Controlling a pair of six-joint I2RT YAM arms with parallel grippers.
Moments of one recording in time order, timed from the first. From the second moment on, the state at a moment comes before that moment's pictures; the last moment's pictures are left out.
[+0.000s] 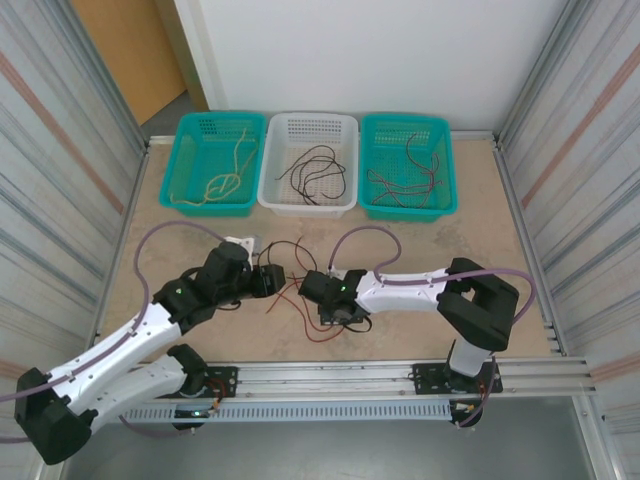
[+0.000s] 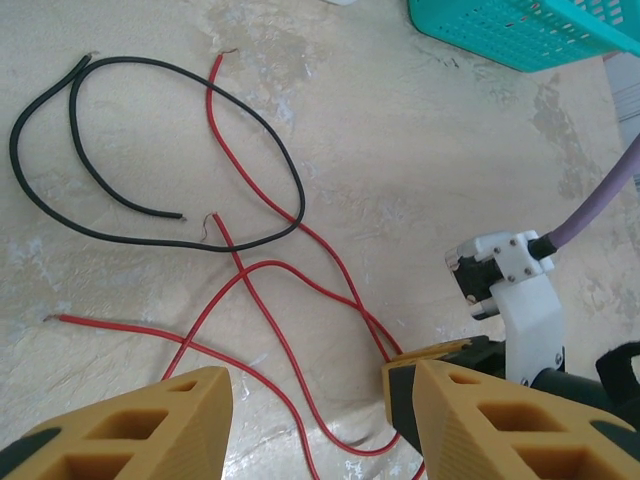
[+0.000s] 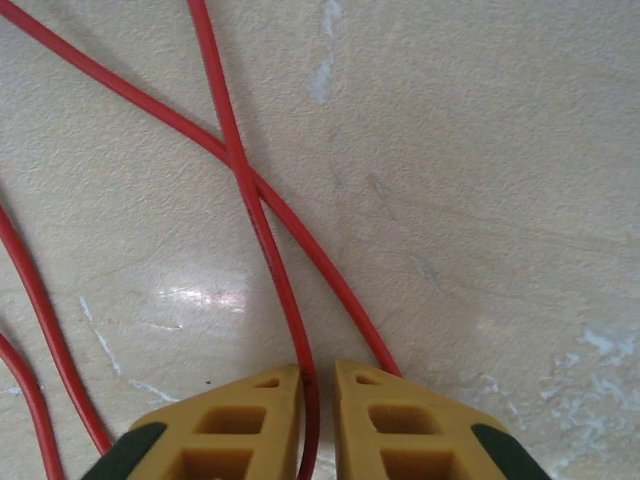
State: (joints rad) left arm -0.74 0.84 0.64 -0.52 0.03 -0.73; right arm 1.14 1.70 0.95 -0.61 0.16 1.09
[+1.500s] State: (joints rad) left arm -0.74 0.95 0.56 -0.37 0.10 -0.76; right arm 1.02 0.82 1.10 -0.65 0.27 0.74
